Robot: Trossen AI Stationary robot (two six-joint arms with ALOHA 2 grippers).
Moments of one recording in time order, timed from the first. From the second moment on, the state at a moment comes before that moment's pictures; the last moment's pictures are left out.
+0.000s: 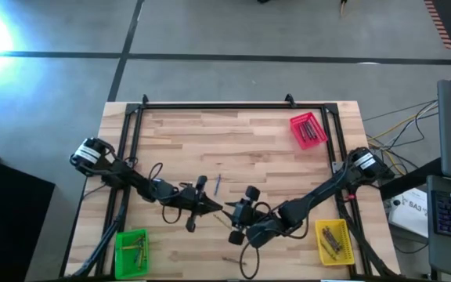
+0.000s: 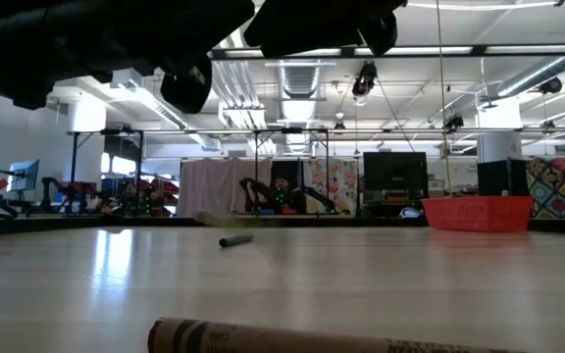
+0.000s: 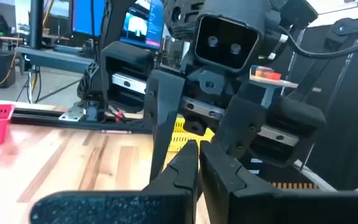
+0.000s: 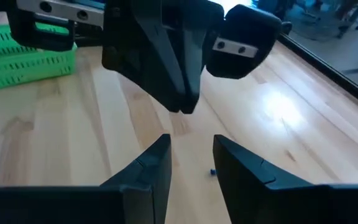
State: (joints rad) left arm -0.39 1.73 0.49 1.36 -0.20 -0.17; right arm 0.53 1.89 1.31 -0.07 0.81 0.40
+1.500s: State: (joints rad) left arm -0.66 1.29 0.66 -0.08 -0.71 -0.63; right arm 0.45 2.18 1.43 -0.29 0.39 0.63
